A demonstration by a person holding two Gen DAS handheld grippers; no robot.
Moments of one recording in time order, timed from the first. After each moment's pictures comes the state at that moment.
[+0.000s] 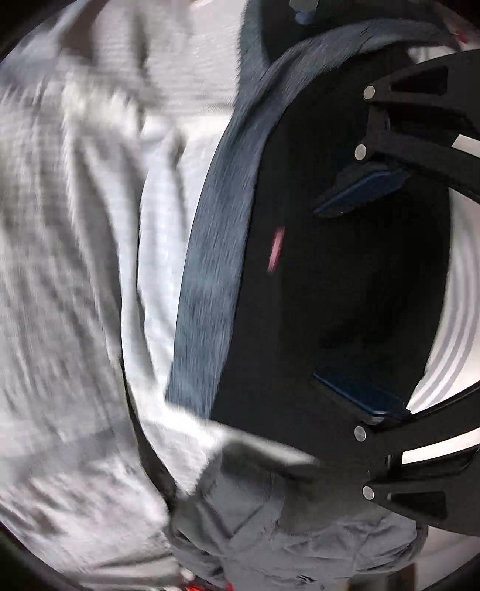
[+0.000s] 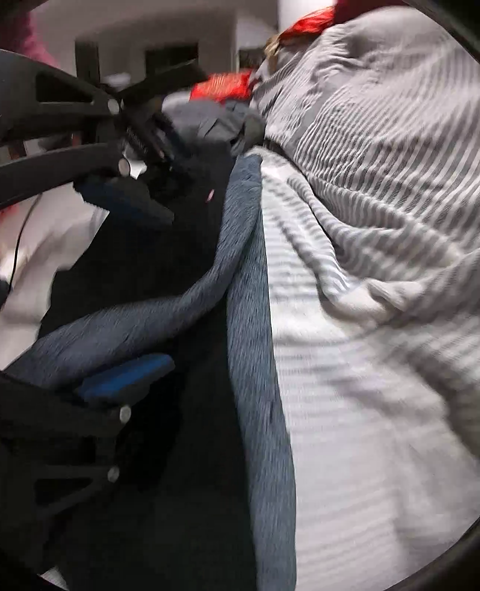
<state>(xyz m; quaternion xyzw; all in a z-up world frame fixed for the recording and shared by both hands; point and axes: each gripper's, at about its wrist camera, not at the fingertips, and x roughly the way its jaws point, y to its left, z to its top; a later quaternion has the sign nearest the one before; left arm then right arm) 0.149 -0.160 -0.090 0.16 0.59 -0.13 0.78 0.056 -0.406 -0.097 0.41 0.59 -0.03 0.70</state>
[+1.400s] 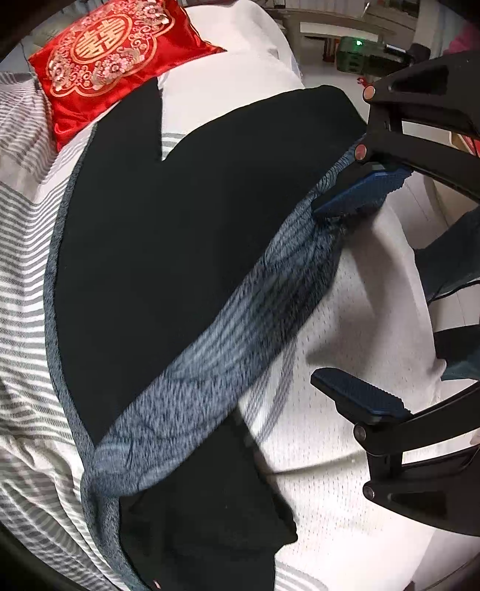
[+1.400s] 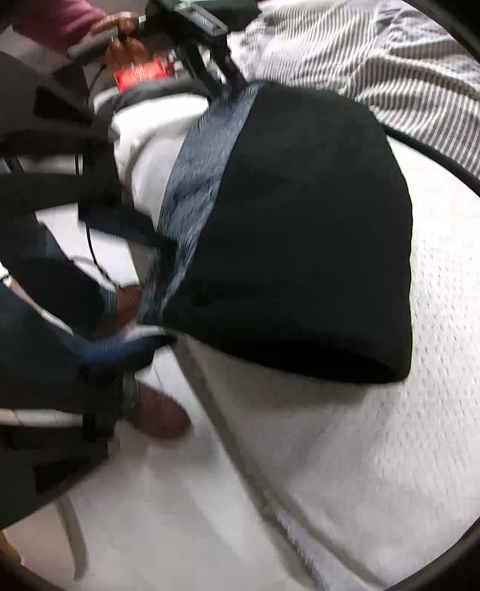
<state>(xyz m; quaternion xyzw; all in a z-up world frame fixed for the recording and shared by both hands) -0.104 -0.345 -0.121 0.14 0.66 -0.32 0.66 -0.374 -0.452 -0.185 0.57 0.50 -0.16 0.63</state>
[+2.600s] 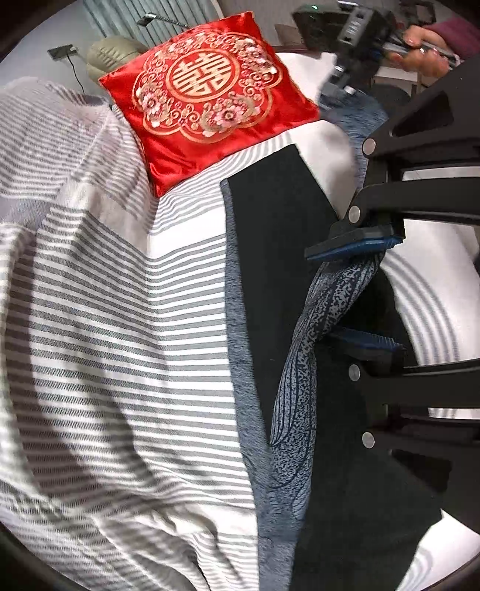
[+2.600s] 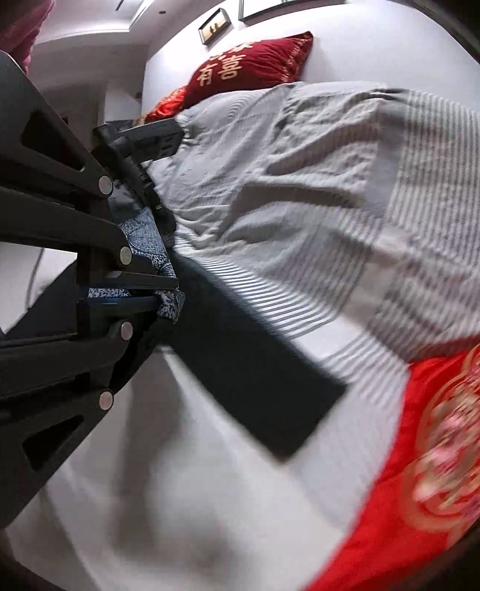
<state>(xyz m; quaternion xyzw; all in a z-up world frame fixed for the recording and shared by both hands) 0.008 -0.469 -0.032 0.05 0.62 -0.38 0.68 -0.257 -0.663 -0.024 0.60 0.34 -0.13 0.72</state>
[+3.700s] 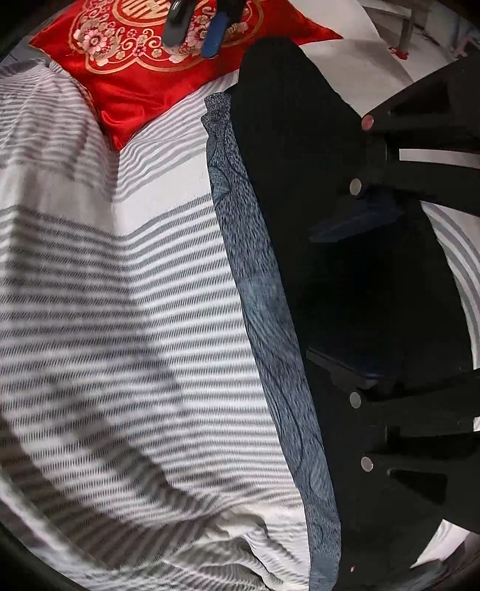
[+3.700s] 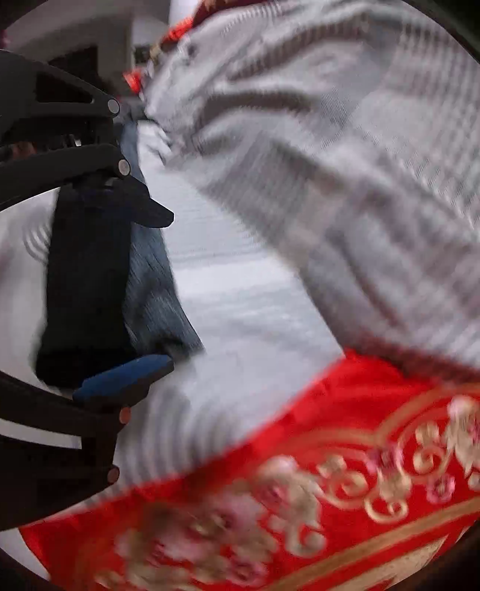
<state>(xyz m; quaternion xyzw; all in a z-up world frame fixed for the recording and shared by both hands) -0.007 -0.567 -0.089 0.21 0.60 -0.30 0.71 -0.146 -0.777 -0.047 0.51 0.49 -0.12 0.70</state>
